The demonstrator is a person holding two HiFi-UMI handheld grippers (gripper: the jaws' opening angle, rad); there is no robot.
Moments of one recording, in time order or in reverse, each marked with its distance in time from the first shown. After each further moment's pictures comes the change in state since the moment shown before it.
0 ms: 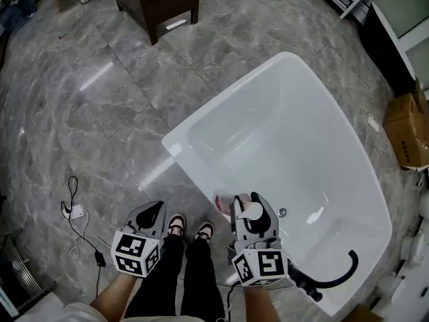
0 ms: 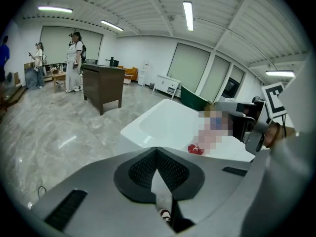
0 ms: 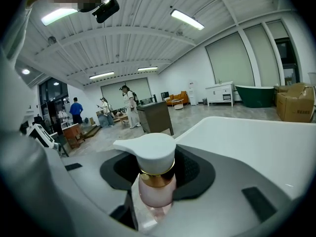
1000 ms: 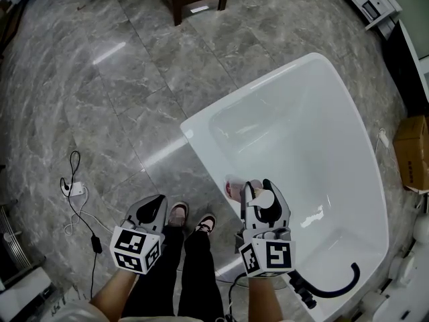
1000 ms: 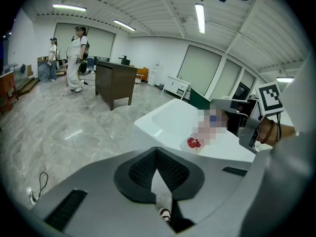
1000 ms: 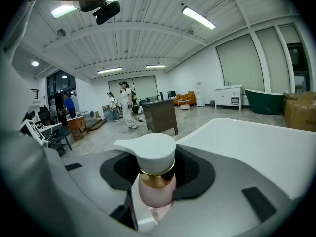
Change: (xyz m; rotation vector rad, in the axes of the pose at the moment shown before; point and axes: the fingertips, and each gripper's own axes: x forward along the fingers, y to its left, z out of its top) left arm -0.011 0.031 -0.029 -0.098 -0.010 0.072; right arm 0.039 0.016 -0.008 -0.092 0.020 0.051
